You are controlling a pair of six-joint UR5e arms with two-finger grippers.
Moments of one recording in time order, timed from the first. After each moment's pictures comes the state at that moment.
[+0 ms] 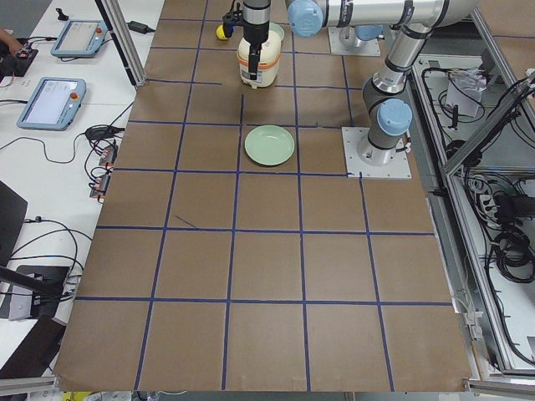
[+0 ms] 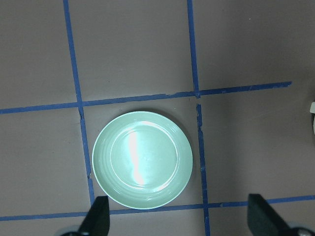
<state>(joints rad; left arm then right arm) -1.48 -1.52 -1.65 -1.51 1.61 0.17 1.62 -1.54 1.45 -1.44 -1.59 0.10</state>
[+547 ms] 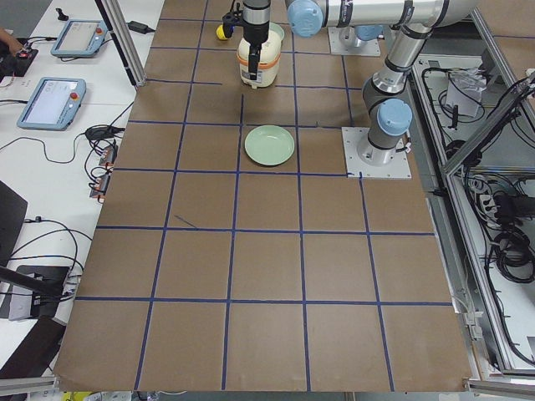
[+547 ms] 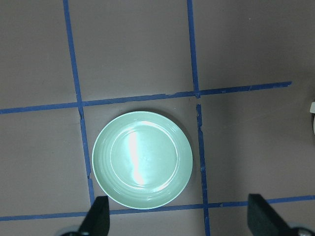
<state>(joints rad) -1.48 -1.52 -1.65 -1.51 1.61 0.17 1.62 -1.54 1.48 -1.44 -1.59 0.10</state>
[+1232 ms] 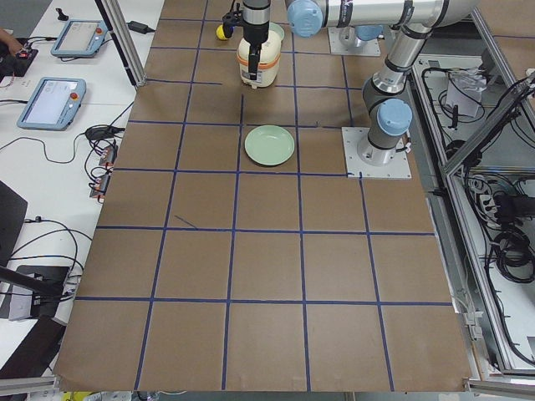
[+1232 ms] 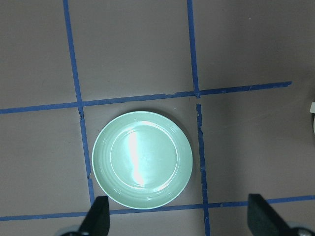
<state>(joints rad) -1.48 -1.52 -1.65 -1.51 1.61 0.17 1.62 -1.53 1.48 -1.45 -1.58 0.11</state>
